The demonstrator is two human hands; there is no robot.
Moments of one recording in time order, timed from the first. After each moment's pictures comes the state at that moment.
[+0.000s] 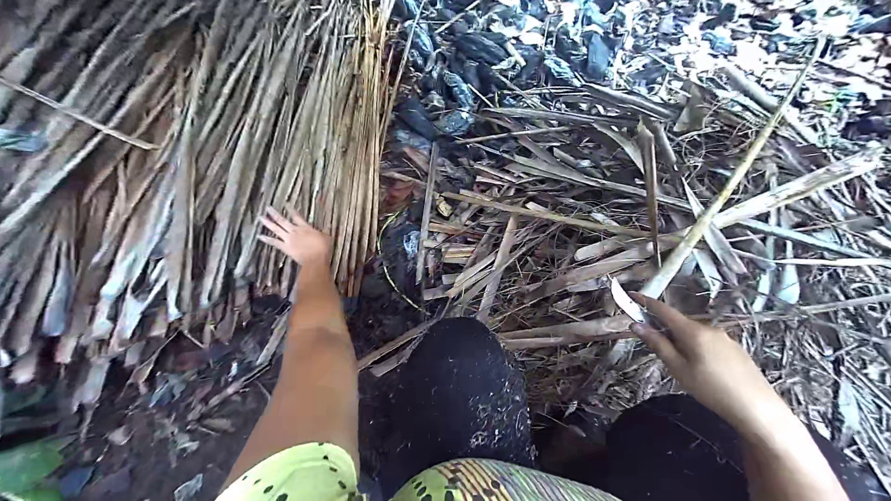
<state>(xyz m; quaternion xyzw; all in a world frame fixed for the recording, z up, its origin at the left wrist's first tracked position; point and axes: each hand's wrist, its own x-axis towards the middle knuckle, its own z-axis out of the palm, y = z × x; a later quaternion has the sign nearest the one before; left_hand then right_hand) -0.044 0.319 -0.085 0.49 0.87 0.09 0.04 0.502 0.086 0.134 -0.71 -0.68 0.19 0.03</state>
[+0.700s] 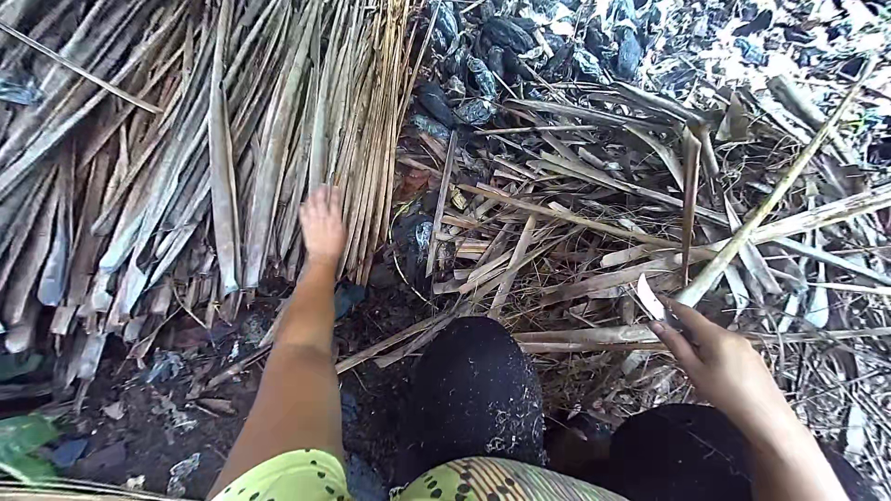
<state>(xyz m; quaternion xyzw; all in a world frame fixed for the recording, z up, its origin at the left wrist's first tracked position) -0.047 0.302 -0.078 0.66 0.74 0.10 0.07 0.490 0.098 0.122 -0.70 -0.69 0.14 0.06</state>
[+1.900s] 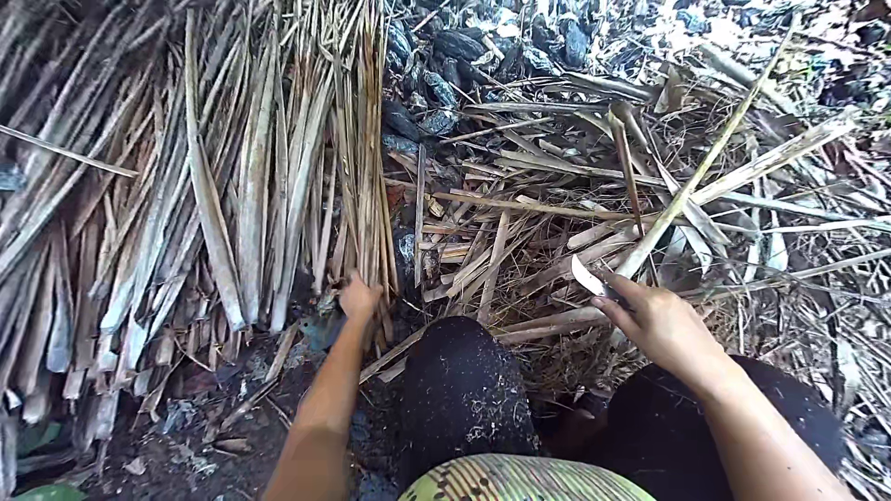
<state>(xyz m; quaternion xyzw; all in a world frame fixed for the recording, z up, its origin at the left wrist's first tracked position) 0.035 0.231 -0.109 0.47 0.83 -0.03 0.29 0.467 0.103 0.126 -0.67 -0.72 0.16 0.07</state>
